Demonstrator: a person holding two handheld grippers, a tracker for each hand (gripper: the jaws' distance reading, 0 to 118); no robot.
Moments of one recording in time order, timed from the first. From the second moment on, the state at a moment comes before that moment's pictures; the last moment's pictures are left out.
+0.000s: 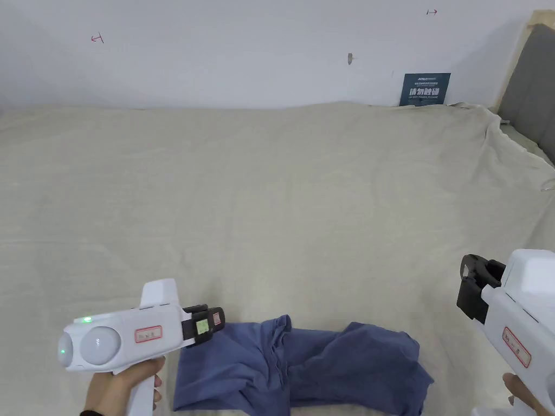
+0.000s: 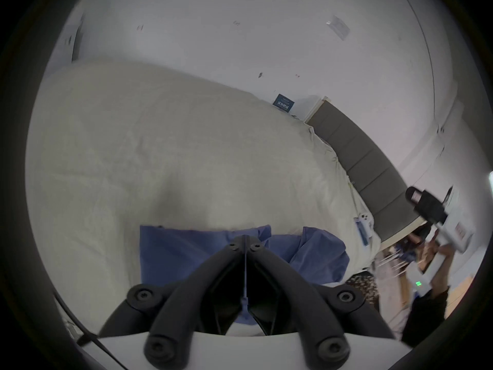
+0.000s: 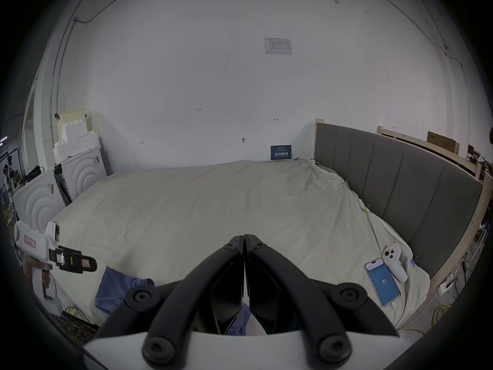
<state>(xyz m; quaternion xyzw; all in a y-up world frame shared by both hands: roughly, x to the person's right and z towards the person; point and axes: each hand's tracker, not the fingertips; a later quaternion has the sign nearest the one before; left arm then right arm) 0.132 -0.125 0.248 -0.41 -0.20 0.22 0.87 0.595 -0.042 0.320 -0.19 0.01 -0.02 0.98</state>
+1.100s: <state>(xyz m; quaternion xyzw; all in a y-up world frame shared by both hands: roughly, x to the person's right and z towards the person) 0.112 -0.203 0.243 -0.47 -0.14 0.20 0.85 0.591 -0.052 0.323 -0.21 0.01 -0.02 0.98</state>
